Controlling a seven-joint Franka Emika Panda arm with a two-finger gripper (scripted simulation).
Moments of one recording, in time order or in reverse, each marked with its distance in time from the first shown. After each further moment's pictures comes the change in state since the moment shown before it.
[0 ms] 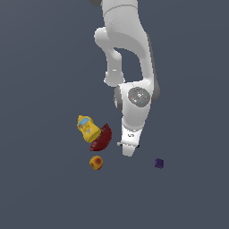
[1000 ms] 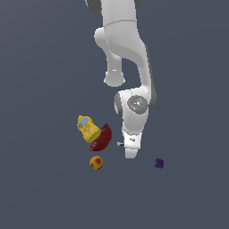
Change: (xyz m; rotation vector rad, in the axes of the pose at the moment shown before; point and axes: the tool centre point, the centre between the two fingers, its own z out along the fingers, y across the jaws) arm 0.005 -0.004 0.036 0.002 0.008 -0.119
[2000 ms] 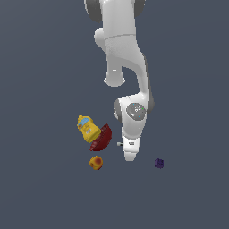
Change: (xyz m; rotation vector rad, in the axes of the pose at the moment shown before) arm 0.000 0.000 0.036 0.001 0.000 -0.003
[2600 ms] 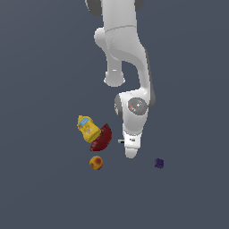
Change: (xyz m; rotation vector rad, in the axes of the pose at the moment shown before) arm 0.002 -0.008 -0.019 0.001 -0.001 0.000
